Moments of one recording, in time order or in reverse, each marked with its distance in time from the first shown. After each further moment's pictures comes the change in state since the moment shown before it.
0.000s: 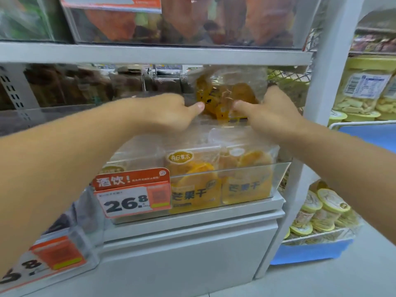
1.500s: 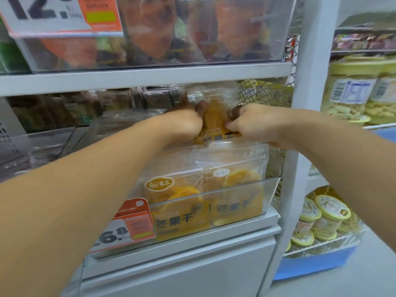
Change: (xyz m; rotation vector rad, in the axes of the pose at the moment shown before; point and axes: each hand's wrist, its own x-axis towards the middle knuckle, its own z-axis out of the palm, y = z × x) left_hand 0.043 0.050 0.016 -0.086 0.032 0.020; right_hand 0.026 -0.006 -0.021 -0.196 -0.404 0.005
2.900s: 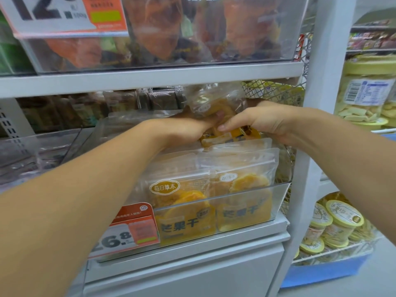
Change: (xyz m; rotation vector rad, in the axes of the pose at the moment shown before) left_hand 0.019 -0.027 0.013 -0.278 -0.122 0.202; right_hand 0.020 0.014 -0.001 0.348 -0.053 -0.041
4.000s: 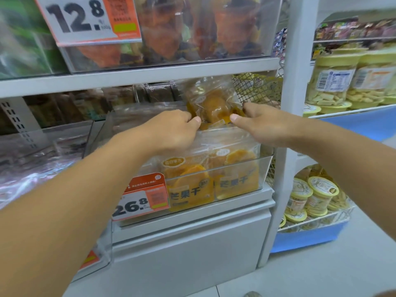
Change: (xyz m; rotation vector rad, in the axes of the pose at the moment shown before) left_hand -0.081 0.018 -0.010 0.404 0.084 -0.036; right_hand -0.066 0.008 0.010 -0.340 0.108 -0.054
